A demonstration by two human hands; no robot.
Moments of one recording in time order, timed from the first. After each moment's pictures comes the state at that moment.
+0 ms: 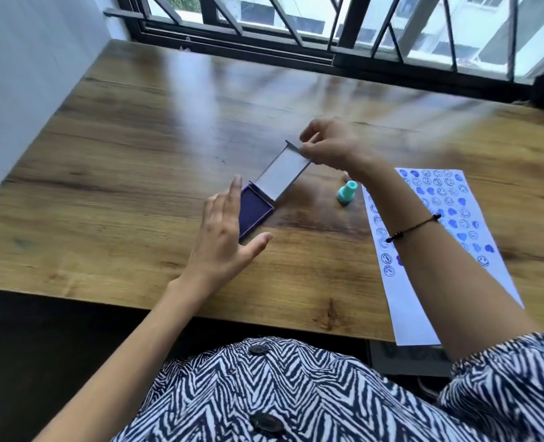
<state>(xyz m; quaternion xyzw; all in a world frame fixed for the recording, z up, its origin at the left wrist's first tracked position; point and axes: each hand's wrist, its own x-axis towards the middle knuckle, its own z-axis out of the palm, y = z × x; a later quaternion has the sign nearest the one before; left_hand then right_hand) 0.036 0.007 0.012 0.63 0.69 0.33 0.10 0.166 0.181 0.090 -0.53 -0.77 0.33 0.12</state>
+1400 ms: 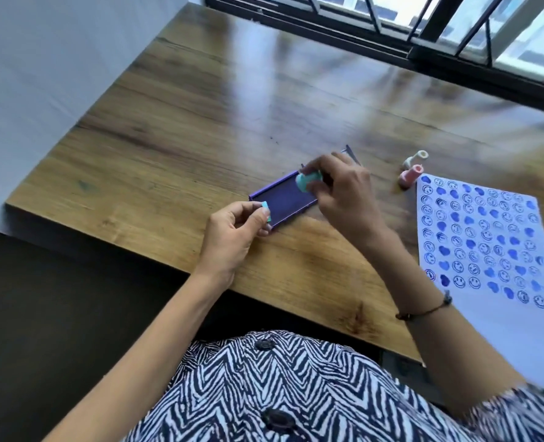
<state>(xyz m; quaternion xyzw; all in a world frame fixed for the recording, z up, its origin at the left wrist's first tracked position) 0.036 -0.026 0.017 0.24 0.63 0.64 0.37 0.148 0.096 0.052 -0.37 -0.86 0.24 0.25</state>
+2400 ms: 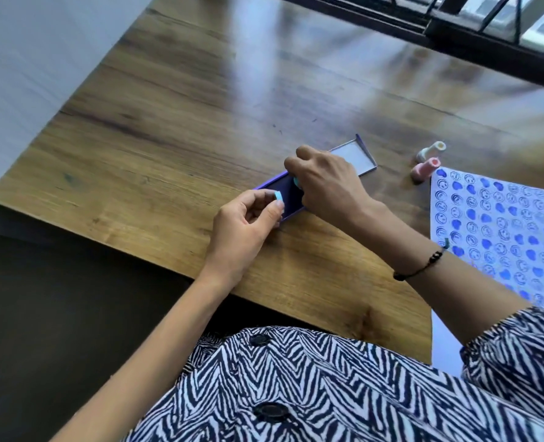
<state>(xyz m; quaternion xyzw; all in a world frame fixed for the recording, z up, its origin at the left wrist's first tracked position) 0.037 -0.013 0.012 0.28 0.65 0.61 0.36 0.114 0.111 0.048 -0.27 -0.96 0.05 0.00</state>
